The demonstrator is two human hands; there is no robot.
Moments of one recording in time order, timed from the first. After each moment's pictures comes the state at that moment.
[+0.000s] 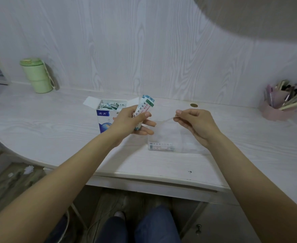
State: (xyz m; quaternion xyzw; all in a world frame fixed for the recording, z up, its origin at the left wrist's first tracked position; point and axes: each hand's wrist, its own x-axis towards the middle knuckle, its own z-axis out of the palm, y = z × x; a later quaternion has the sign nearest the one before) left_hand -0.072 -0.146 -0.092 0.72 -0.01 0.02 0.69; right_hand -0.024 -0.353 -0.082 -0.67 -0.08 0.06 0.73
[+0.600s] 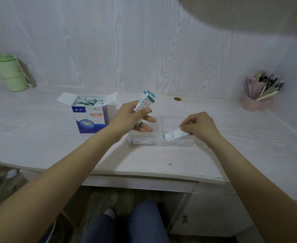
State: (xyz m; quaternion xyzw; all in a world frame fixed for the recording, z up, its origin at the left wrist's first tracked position) left_hand -0.058 -0.199 -0.094 0.74 -0.04 0.02 0.67; right_hand -0.020 -0.420 -0.101 -0.91 -0.05 -0.02 0.40
